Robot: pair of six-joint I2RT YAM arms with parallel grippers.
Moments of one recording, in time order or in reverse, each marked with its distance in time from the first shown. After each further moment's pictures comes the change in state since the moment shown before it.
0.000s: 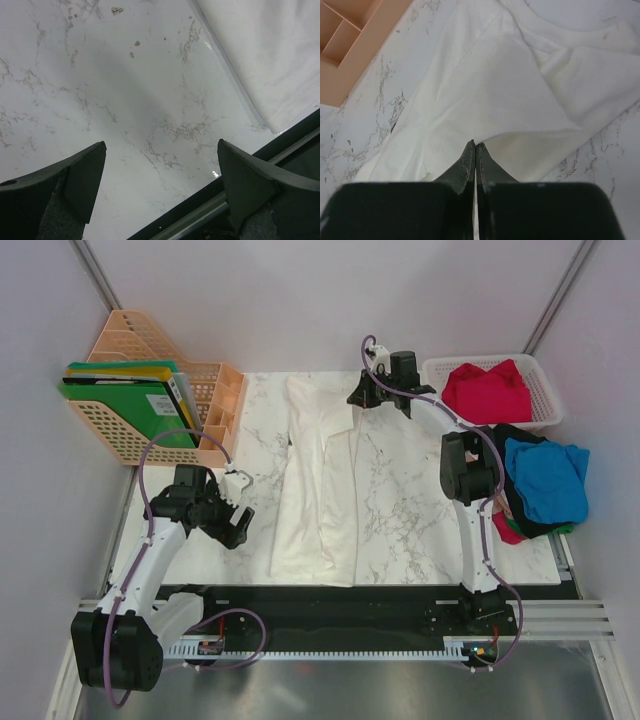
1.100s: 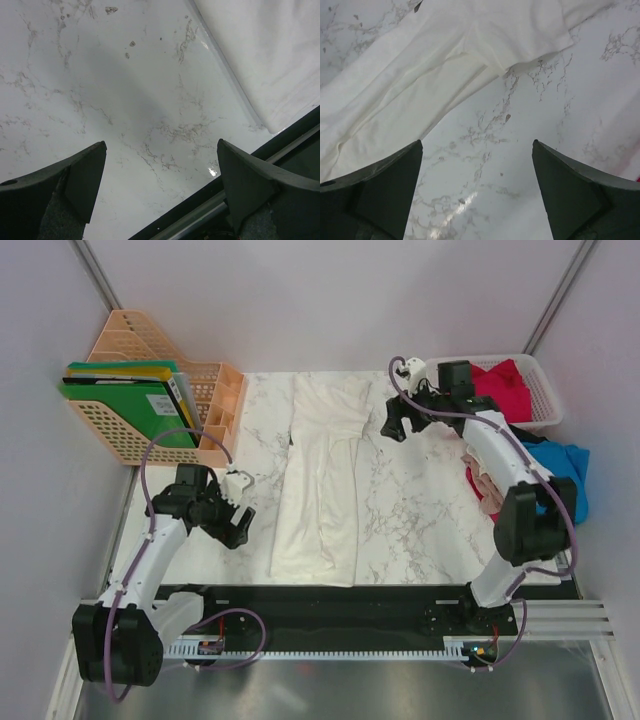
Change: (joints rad) left arm 0.000 0.026 0.000 0.001 0.014 0.001; right arm -0.090 -0.641 -0.555 -0.294 0.035 -0.397
